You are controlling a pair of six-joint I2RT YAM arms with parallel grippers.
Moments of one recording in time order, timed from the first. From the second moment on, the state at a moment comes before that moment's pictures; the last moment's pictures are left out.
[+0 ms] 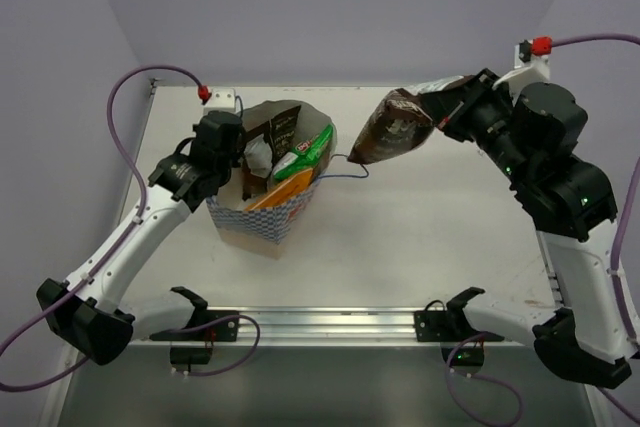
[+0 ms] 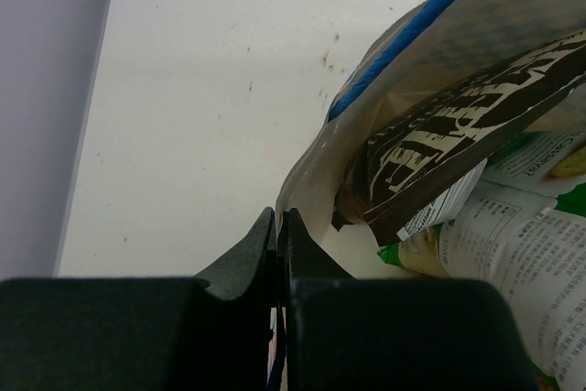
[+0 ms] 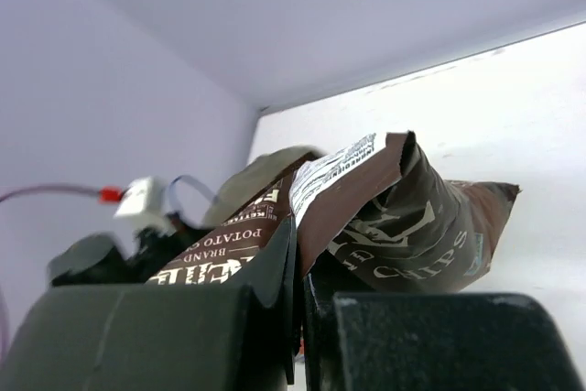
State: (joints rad) left arm -0.51 1.19 1.23 -0.69 -0.62 -0.25; right arm 0.59 1.13 1.81 -0.81 0.17 0.73
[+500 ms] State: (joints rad) left arm -0.42 1.13 1.18 -0.69 -0.52 -0.23; right arm 0.24 1.45 1.65 -0.71 0.02 0.64
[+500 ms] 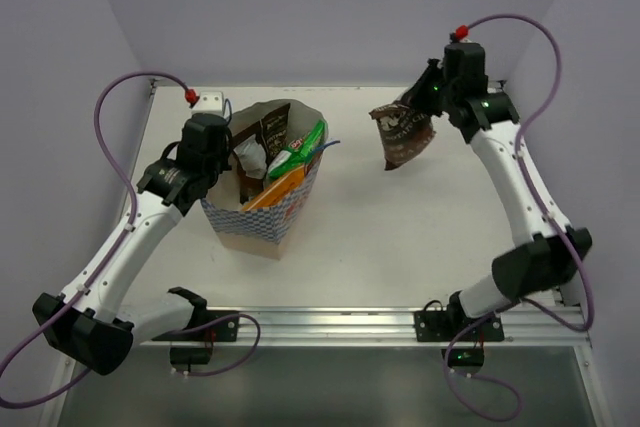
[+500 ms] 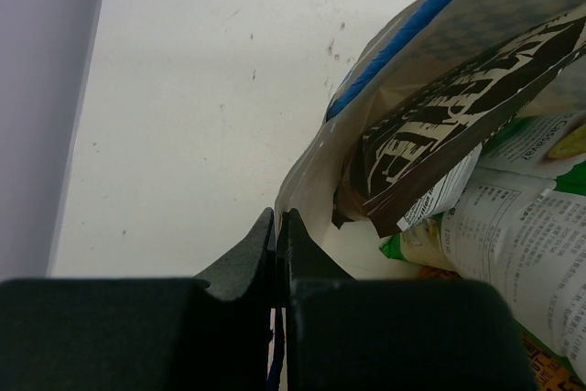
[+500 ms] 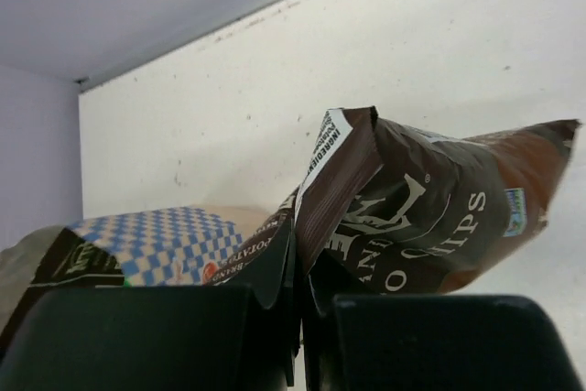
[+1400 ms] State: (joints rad) left arm -0.42 1.12 1.20 -0.70 -0.43 -0.17; right arm 0.05 1.98 1.47 -0.49 -0.25 0.60
